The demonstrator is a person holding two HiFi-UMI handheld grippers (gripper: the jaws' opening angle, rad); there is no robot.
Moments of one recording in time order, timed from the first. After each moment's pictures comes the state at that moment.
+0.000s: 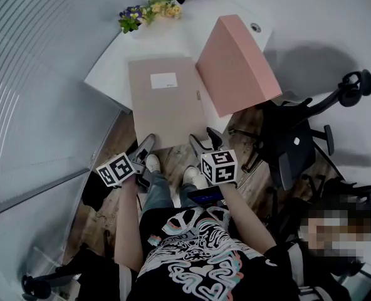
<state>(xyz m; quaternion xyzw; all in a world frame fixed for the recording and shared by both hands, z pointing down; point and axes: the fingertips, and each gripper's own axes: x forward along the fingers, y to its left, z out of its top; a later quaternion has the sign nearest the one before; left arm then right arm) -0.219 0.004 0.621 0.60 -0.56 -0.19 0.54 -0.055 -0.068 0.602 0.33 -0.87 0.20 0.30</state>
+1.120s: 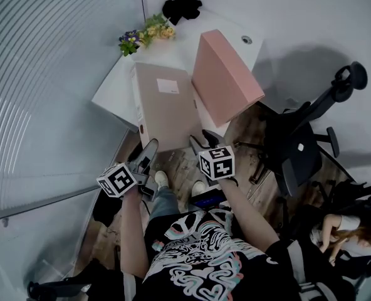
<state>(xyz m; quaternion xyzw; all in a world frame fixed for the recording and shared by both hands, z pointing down) -0.207 -0.018 0.513 0.67 -0.54 -0.23 0.45 -0.064 -0.092 0.578 0.32 -0.88 0.21 0.28</state>
